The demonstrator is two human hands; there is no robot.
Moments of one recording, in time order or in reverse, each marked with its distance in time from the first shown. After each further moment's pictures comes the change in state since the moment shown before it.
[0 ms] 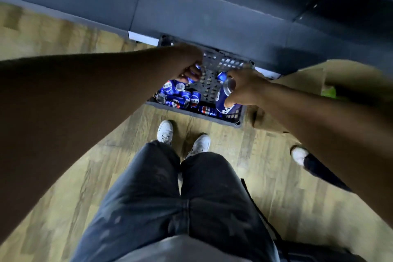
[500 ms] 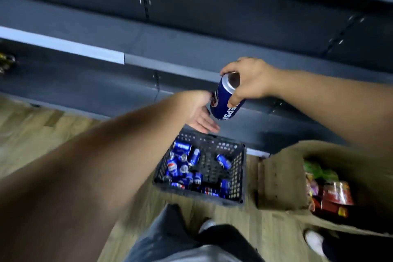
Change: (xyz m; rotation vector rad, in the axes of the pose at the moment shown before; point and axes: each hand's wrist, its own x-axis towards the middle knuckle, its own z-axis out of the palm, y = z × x) left_hand -0.141 0.096 -0.043 -0.136 -0.117 0.079; right_hand -0.115 -0.104 -0.207 -0.265 0.425 -0.229
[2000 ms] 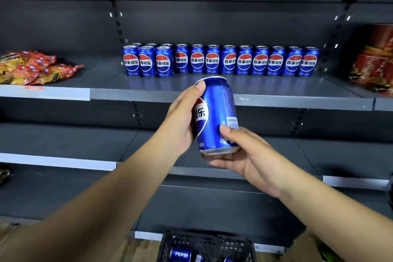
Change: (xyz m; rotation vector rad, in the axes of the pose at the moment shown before) left_hand -0.146 0.139 0.025 -0.538 0.039 1.058; right_hand -0.067 0.004 -0.078 1.717 0.273 -0.137
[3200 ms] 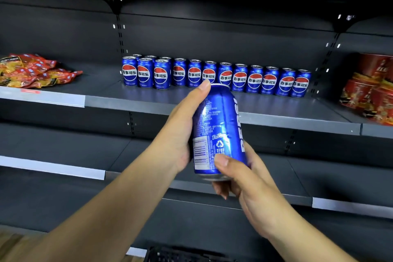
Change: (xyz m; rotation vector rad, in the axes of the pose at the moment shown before) left_hand -0.023 0.019 0.032 -0.016 -0.147 -0.022; right_hand -0.035 -0.013 0.012 -0.032 0.018 -0.269
